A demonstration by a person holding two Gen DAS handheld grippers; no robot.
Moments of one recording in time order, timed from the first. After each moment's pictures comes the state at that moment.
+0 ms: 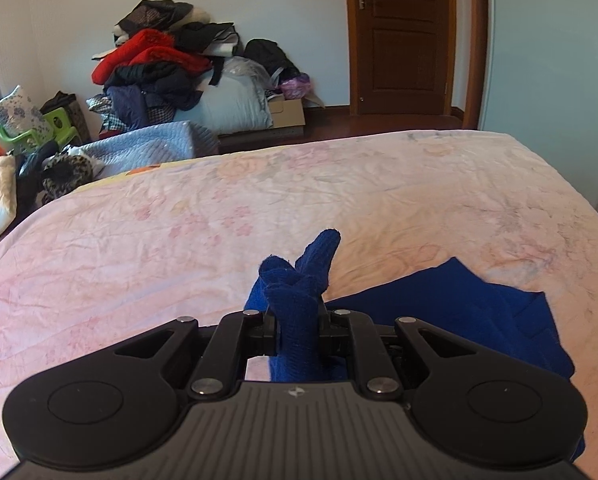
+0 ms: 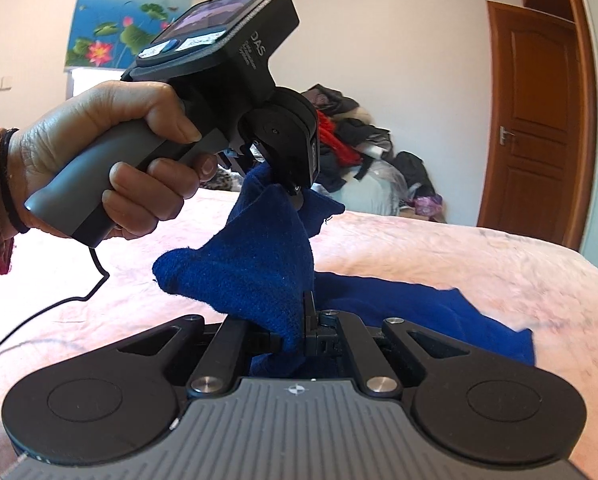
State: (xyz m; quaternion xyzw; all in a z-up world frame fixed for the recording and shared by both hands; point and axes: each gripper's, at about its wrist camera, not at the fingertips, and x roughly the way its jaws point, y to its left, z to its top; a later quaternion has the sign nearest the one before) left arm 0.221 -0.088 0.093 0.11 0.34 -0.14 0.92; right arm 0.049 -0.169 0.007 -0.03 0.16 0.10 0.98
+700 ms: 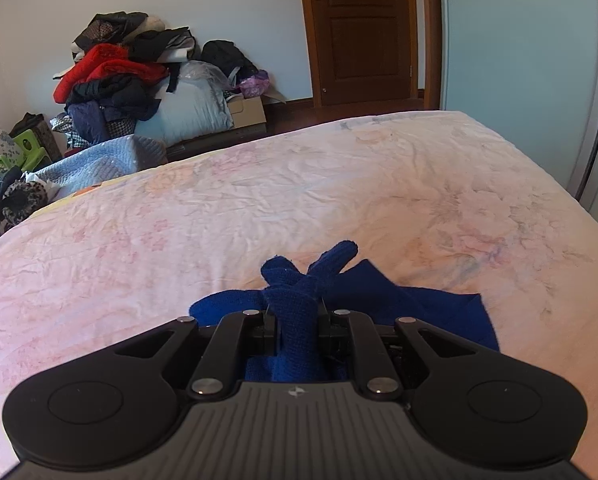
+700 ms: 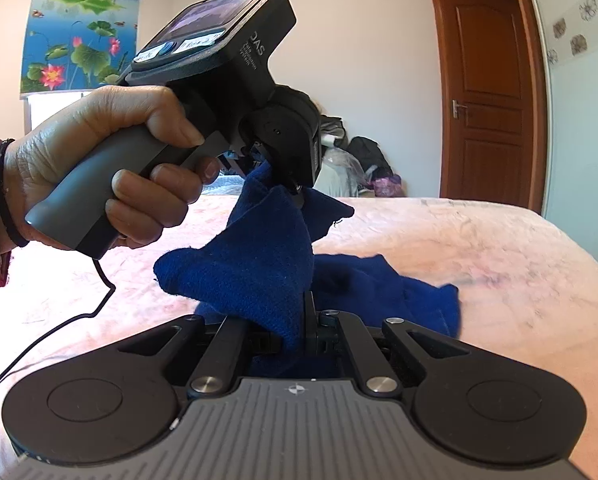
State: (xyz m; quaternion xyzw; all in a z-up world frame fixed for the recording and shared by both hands) left arm 0.205 -0.188 0.080 0.14 0.34 -0.17 0.91; right arm 0.031 -0.248 -0.009 0.02 0.17 0.04 0.98
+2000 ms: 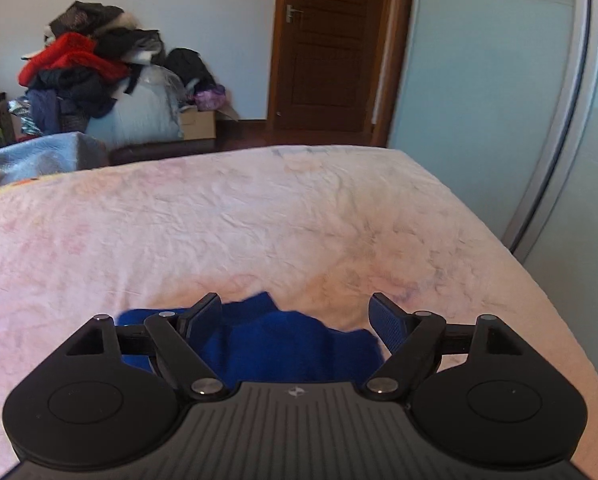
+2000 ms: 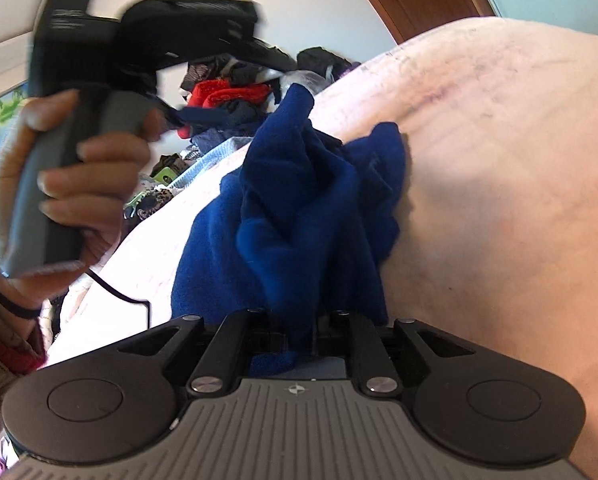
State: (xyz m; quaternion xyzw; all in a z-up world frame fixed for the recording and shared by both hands) left arm 0.190 -0.217 0.088 0.05 0.33 -0.23 0.91; right arm 0.025 -0.324 -0.065 0.31 0.26 0.05 0.91
